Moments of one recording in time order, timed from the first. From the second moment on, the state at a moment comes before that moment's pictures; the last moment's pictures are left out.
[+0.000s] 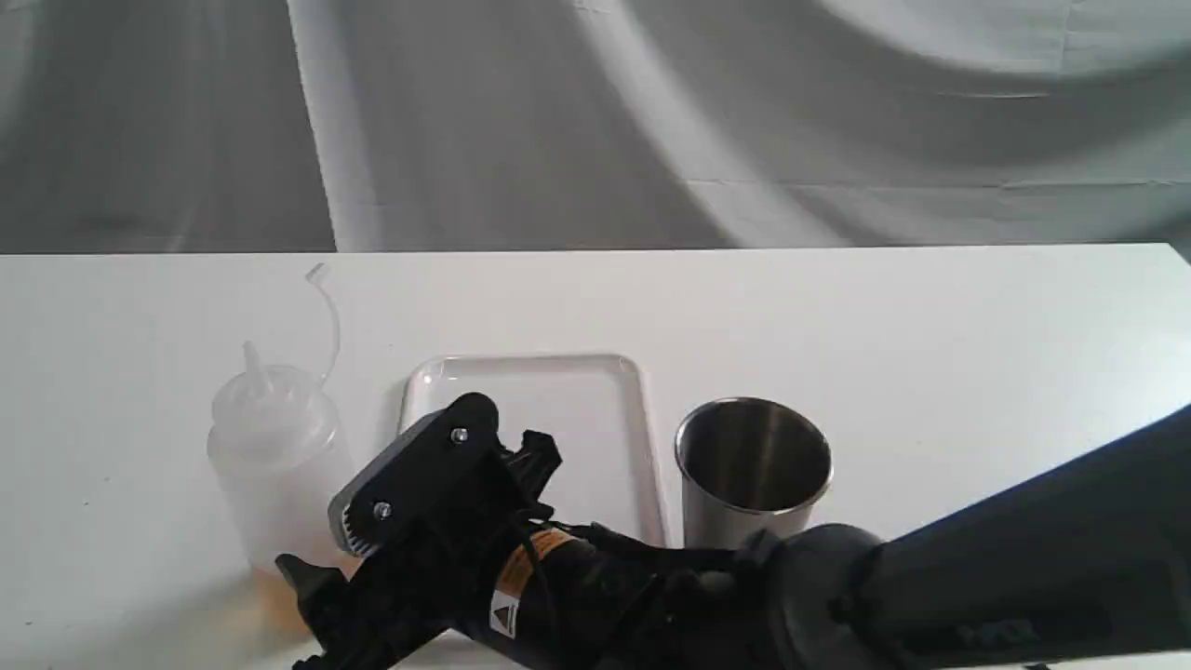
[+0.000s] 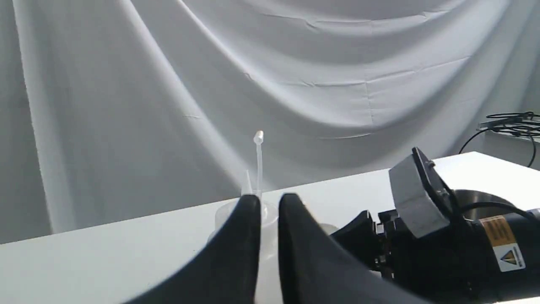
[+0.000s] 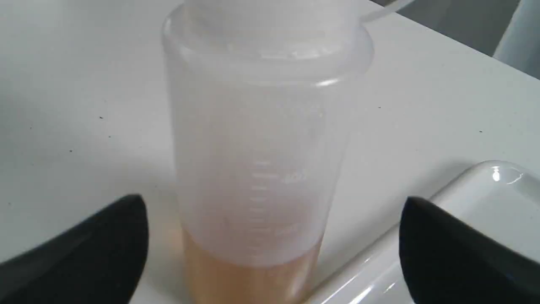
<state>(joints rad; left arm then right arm) -0.40 0.00 0.00 0.06 0.02 -0.07 0.76 2.08 -1.01 0.01 -0.64 -0.10</state>
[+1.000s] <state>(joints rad) -0.40 0.00 0.00 0.06 0.02 -0.07 0.76 2.08 -1.01 0.00 -0.62 -0.03</state>
